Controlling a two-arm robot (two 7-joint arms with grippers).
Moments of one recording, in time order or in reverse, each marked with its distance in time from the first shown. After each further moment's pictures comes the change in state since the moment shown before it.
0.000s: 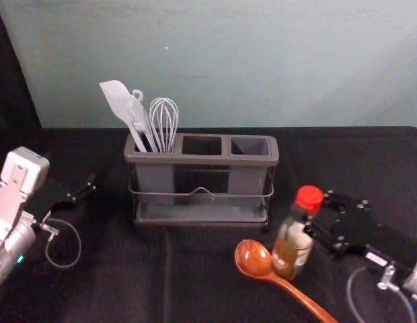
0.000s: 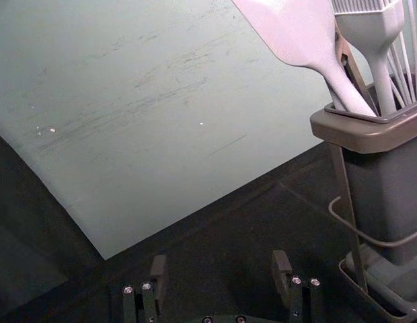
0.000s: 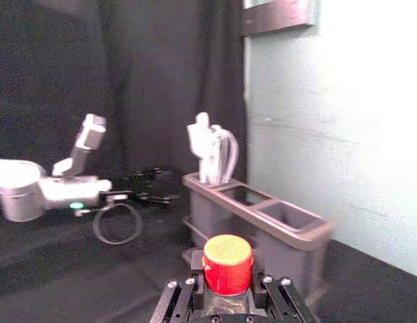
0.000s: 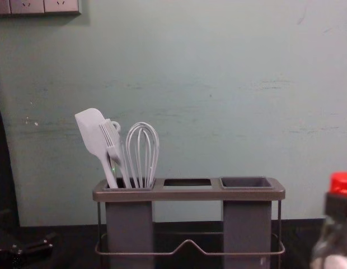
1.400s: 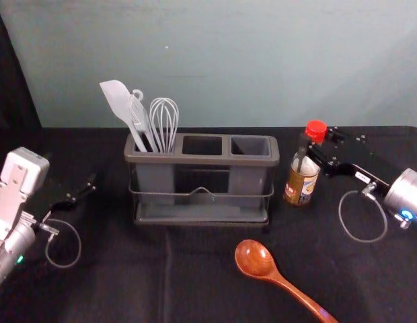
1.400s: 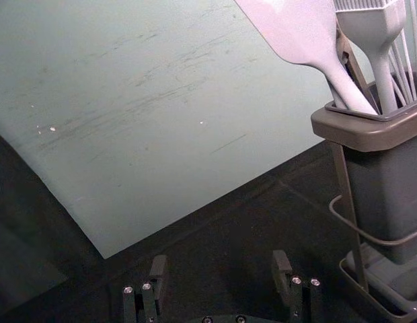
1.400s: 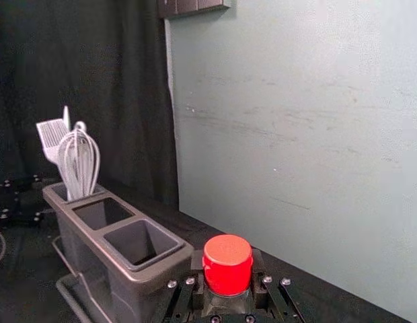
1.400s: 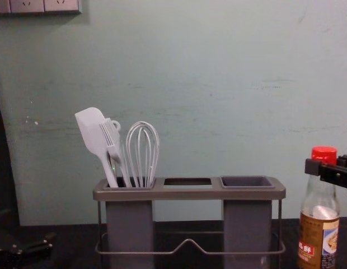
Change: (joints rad) left arm 0.000 0.000 0.000 0.000 0.000 0.000 0.000; right arm 0.412 -0.179 -0.048 0.431 -0.081 0.083 0.010
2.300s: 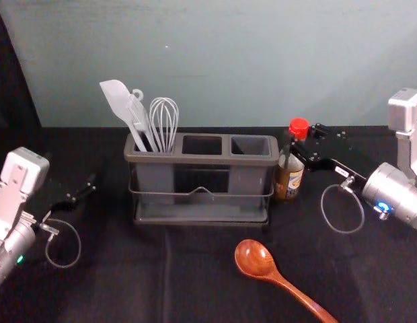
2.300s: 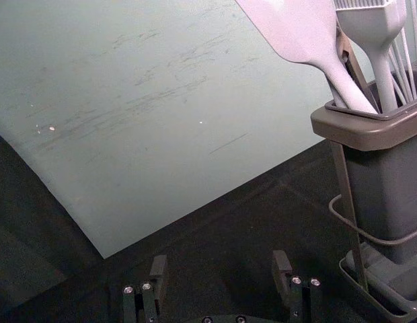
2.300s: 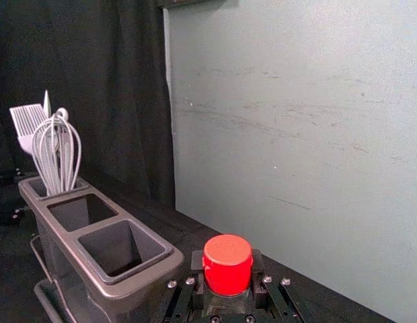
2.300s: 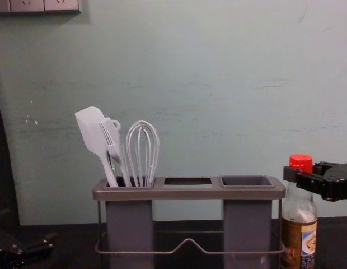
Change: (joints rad) left arm 0.000 0.000 0.000 0.000 0.000 0.000 0.000; right arm 0.104 -0.082 -0.046 0.155 -0.066 -0.046 0.013
